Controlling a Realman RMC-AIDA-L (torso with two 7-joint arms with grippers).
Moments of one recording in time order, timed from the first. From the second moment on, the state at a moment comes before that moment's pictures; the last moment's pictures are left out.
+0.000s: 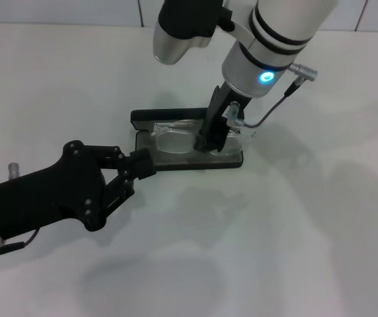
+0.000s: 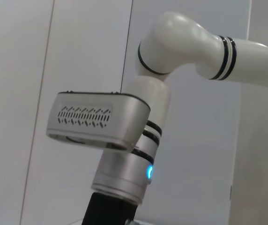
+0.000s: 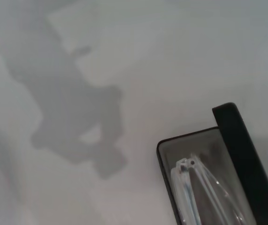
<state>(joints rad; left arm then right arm) -0.16 -2.09 1.13 0.81 1.37 1.72 -1.17 1.28 2.03 -1.76 -0.69 -2.18 -1.24 2.37</state>
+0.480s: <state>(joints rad) -0.15 -2.08 1.13 0.81 1.38 1.72 -1.17 1.25 2.03 -1.80 -0.68 -2.15 -1.18 2.38</state>
